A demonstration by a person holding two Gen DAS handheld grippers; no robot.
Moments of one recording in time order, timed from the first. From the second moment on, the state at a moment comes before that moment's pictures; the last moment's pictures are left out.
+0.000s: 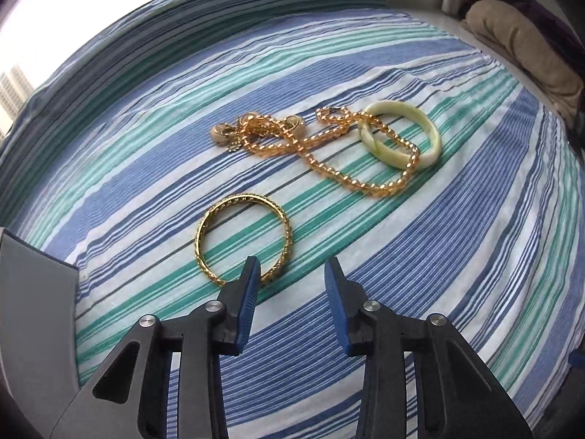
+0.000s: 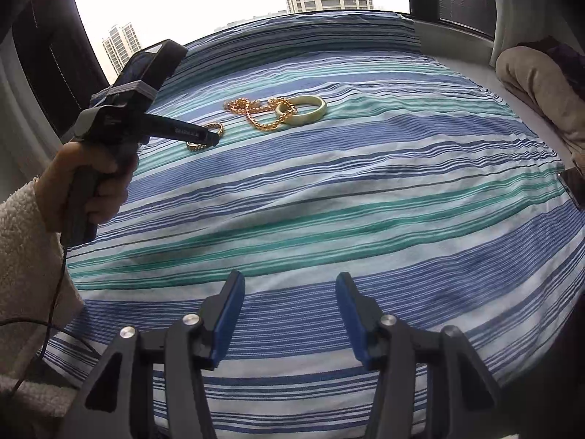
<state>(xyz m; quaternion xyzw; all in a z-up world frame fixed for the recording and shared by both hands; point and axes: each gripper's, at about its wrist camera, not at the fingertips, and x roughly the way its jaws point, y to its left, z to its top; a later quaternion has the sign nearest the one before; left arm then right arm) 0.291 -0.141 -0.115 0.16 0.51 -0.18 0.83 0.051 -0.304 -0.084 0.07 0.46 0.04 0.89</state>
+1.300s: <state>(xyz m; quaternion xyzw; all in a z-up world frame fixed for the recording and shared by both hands) 0.130 0.005 -0.118 0.08 0.52 -0.05 0.85 0.282 -0.300 -0.047 0.06 0.49 0.18 0.85</state>
